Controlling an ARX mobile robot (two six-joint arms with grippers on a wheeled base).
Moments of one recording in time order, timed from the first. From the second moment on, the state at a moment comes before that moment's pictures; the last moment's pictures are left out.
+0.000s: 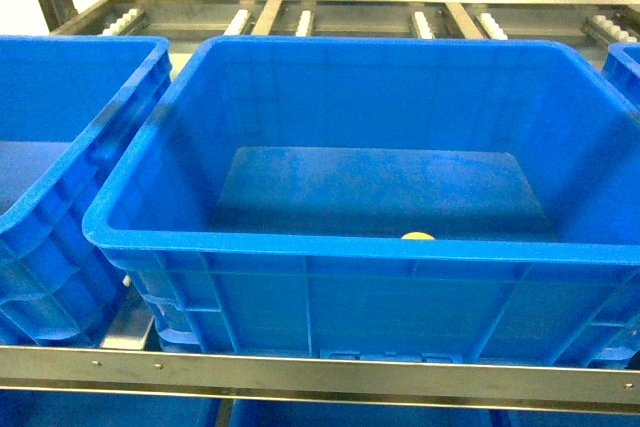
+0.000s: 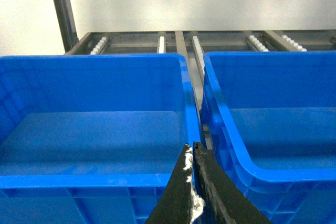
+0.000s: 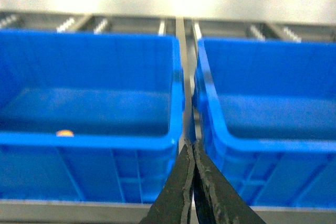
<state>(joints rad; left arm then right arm) 0.00 0.34 0.01 0.35 0.00 0.00 0.00 0.01 0.01 0.00 0.00 0.00</state>
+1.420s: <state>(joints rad) 0.00 0.01 0.01 0.00 0.00 0.00 0.00 0.00 0.01 0.00 0.00 0.00</state>
